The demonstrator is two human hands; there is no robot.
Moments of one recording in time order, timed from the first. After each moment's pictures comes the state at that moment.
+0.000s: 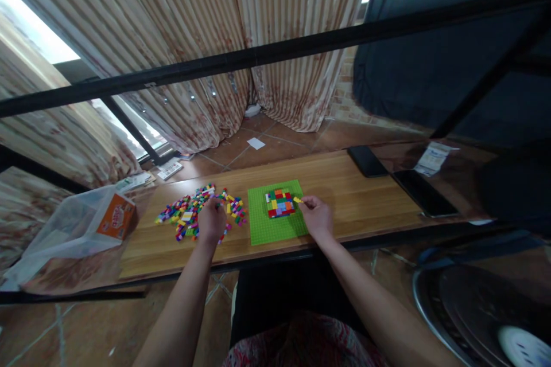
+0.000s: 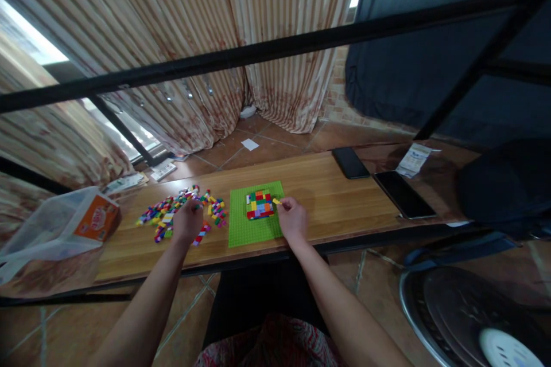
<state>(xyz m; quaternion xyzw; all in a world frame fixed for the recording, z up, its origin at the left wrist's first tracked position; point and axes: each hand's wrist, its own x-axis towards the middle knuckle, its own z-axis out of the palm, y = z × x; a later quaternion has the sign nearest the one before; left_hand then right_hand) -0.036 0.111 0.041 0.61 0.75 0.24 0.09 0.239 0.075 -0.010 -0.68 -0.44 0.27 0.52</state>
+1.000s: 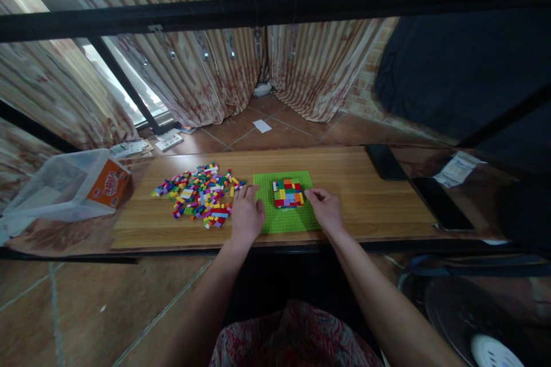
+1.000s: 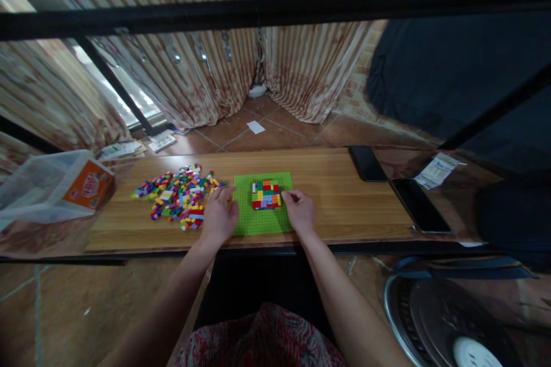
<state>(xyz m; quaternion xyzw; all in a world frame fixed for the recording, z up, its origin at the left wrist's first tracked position) 0.037 0.075 0.030 0.71 0.63 0.30 0.08 0.246 0.089 -0.014 -0.66 -0.46 0.33 0.50</state>
